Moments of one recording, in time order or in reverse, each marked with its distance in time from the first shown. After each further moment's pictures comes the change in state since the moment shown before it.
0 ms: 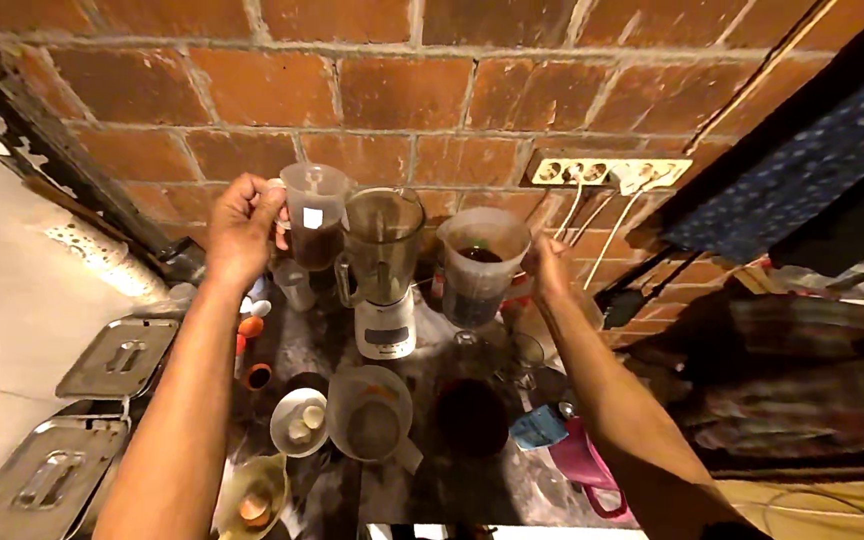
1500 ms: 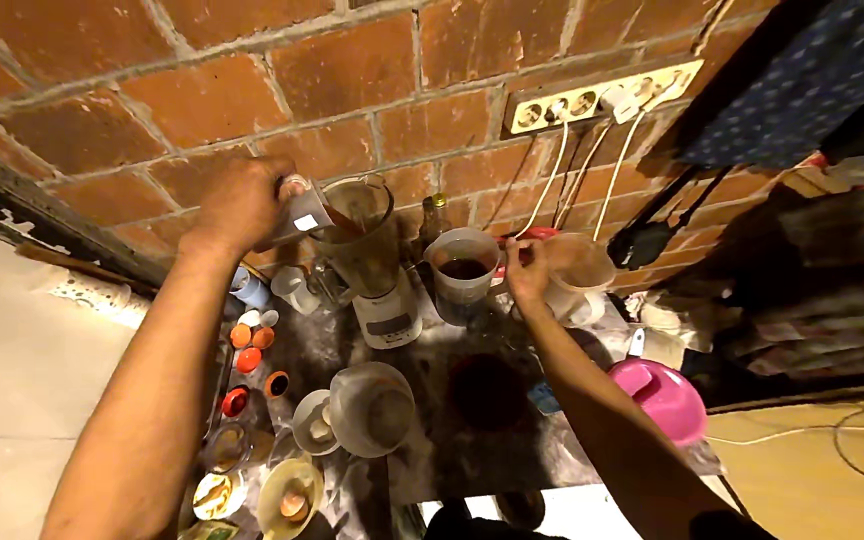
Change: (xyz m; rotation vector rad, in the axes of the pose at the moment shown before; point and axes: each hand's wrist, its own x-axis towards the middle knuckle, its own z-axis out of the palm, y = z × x) left_hand 0.075 0.040 0.049 1.028 -0.493 0.266; right_hand -0.051 0.088 -0.011 -0.364 0.208 0.097
